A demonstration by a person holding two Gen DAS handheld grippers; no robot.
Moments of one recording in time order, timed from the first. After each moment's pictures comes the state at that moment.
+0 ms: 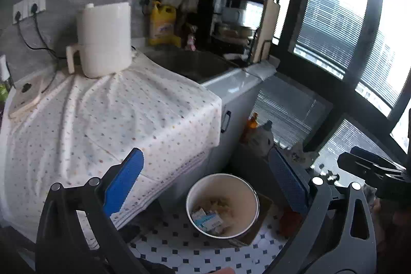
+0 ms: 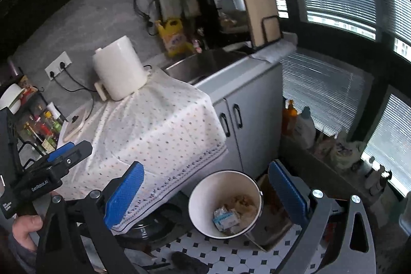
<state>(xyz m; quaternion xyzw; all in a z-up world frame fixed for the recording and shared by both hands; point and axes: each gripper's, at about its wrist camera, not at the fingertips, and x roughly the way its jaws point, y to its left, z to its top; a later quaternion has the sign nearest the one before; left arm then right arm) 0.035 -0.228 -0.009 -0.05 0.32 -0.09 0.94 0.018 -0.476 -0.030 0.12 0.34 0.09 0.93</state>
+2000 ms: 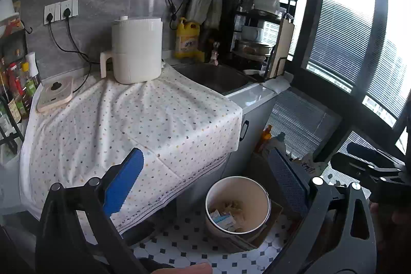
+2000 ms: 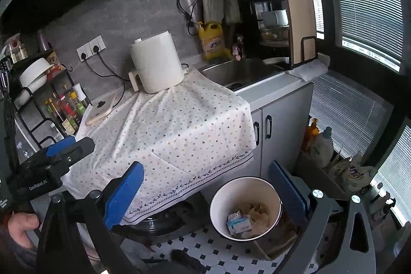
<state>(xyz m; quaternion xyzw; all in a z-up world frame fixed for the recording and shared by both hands) -0.026 -0.188 0.016 -0.06 0.29 -0.04 0.95 -0.012 -0.419 -0.001 0.07 0.32 0.15 0.93</state>
